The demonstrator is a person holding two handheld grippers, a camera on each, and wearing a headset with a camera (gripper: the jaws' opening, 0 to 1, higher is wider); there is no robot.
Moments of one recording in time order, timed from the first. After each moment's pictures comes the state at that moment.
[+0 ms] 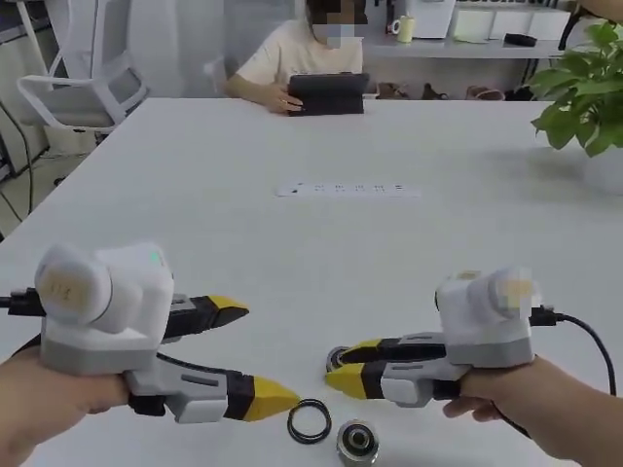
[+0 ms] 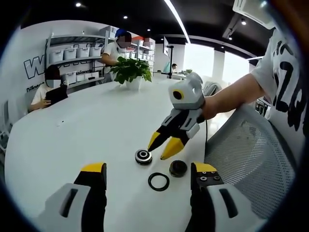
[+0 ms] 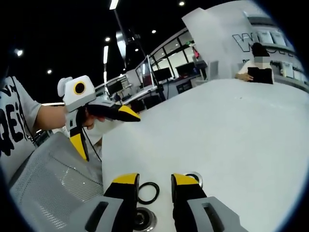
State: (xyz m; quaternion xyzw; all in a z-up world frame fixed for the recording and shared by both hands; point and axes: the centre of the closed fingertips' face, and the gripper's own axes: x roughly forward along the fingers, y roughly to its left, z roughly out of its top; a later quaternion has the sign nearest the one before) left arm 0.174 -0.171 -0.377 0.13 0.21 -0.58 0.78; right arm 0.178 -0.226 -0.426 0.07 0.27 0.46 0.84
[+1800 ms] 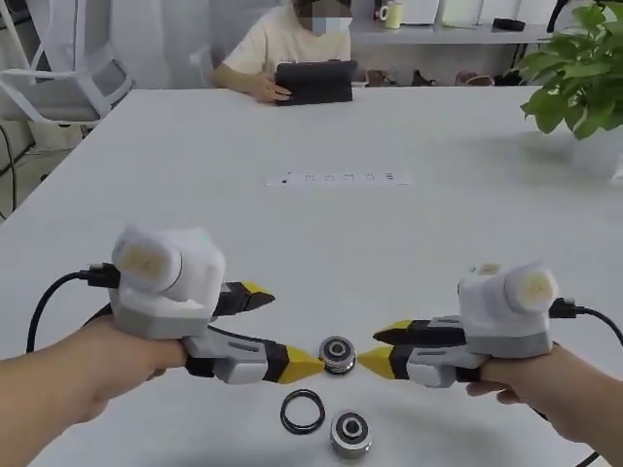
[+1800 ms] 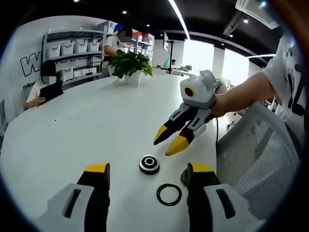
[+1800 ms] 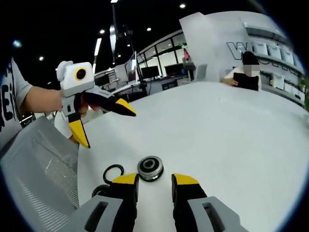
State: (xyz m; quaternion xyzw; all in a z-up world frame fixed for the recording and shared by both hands) left arm 0.202 -0.213 -0.405 0.14 0.23 -0.58 0.77; right arm 0.195 -0.277 -0.457 0.00 0.27 0.40 0.88
